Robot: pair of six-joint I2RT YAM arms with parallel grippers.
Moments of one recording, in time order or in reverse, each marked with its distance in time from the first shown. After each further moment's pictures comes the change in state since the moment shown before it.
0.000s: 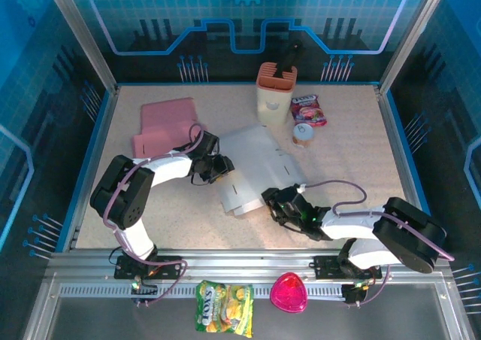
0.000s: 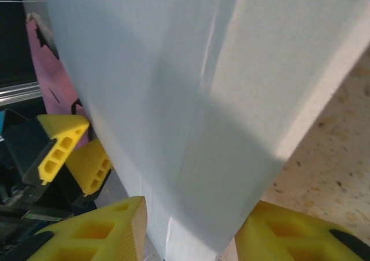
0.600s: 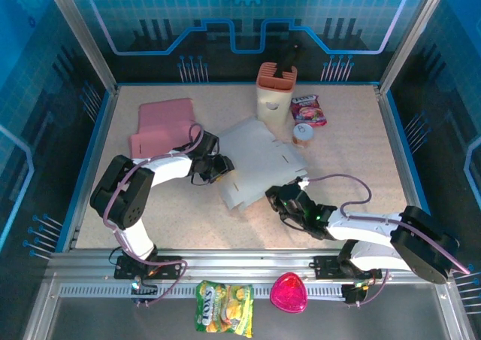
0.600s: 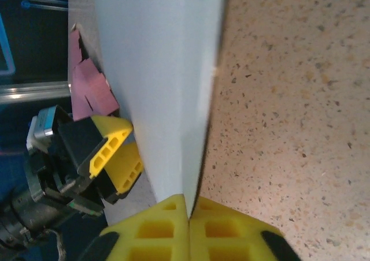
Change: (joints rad) left arm 0.000 -0.002 0.000 0.002 -0.002 -0.002; right arm 0.001 -0.113 0.043 -0.107 0.068 -0.107
